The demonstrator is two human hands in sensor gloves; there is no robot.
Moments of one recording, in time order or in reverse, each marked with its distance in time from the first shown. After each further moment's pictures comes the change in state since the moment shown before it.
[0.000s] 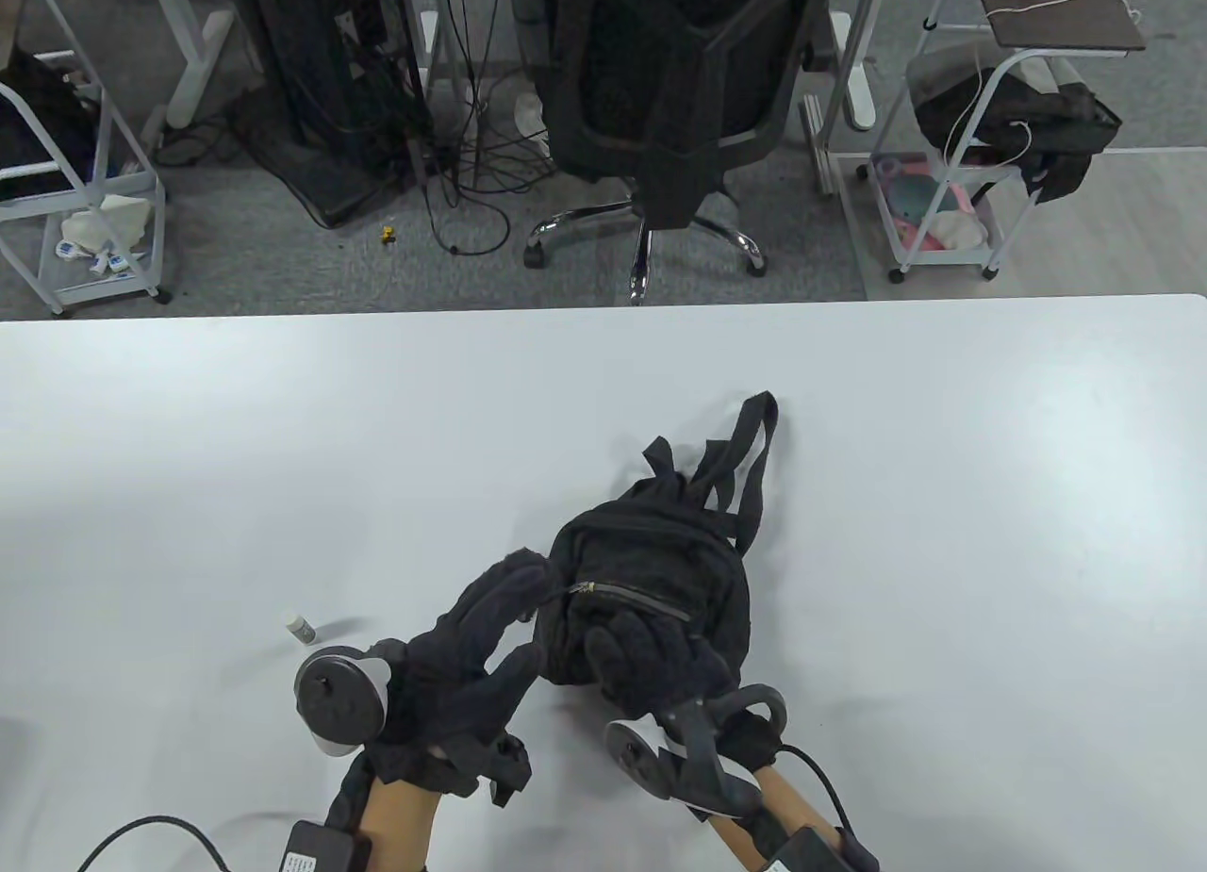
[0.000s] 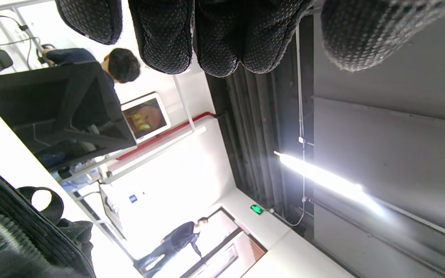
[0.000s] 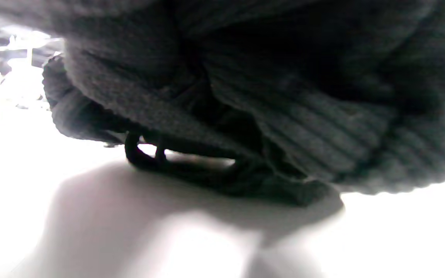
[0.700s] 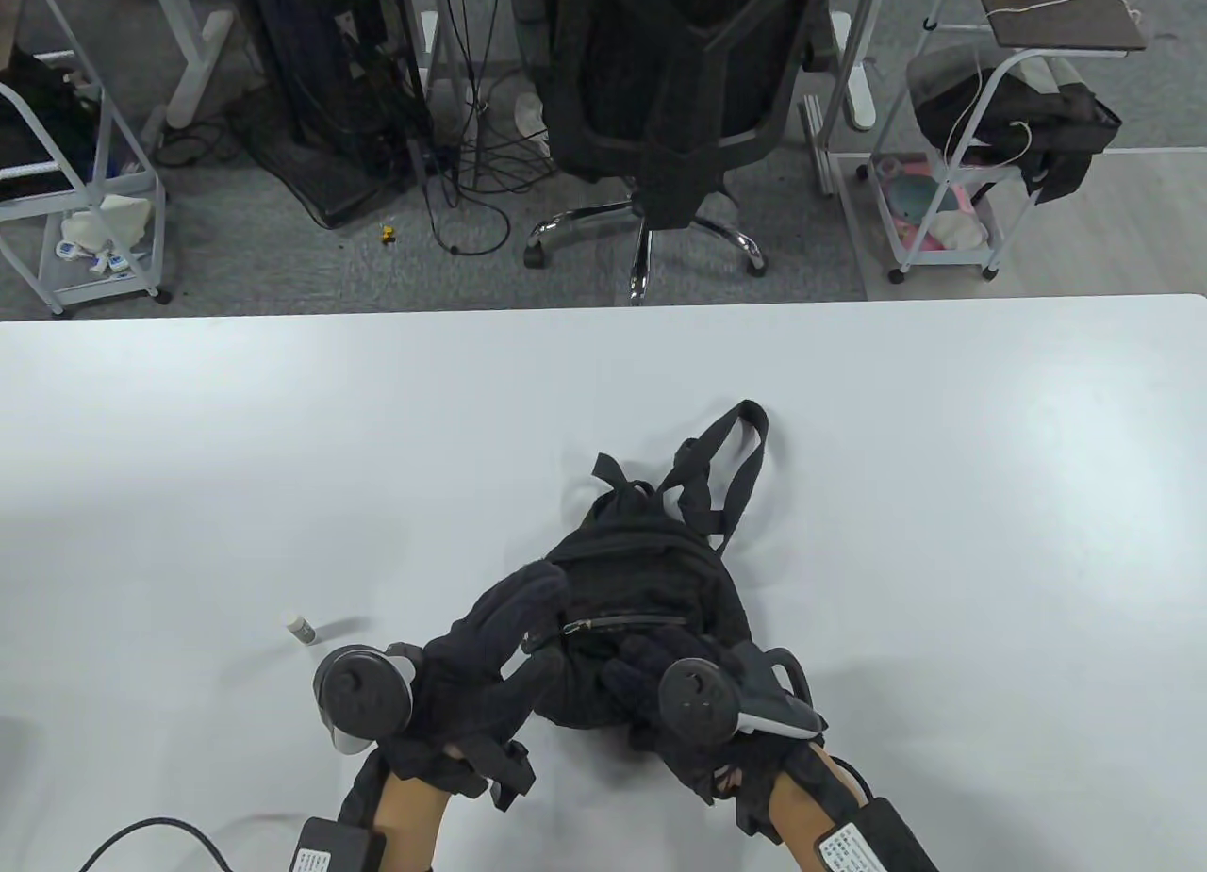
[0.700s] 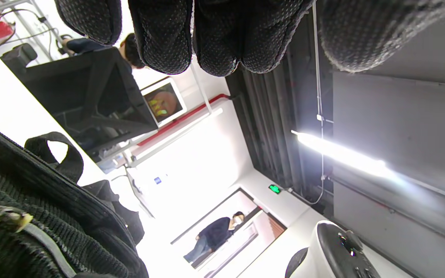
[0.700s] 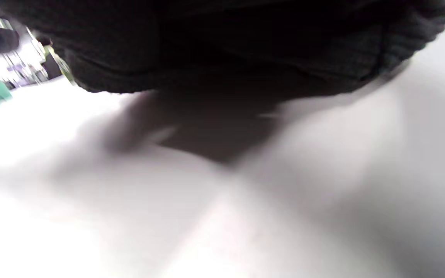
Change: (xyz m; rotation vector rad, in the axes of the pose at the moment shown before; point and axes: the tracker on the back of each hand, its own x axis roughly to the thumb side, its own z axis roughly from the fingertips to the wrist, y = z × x) left_hand -0.018 -0.013 0.004 -0.088 0.064 -0.050; right_hand -0.055 0.017 -0.002 0.493 -0.147 -0.510
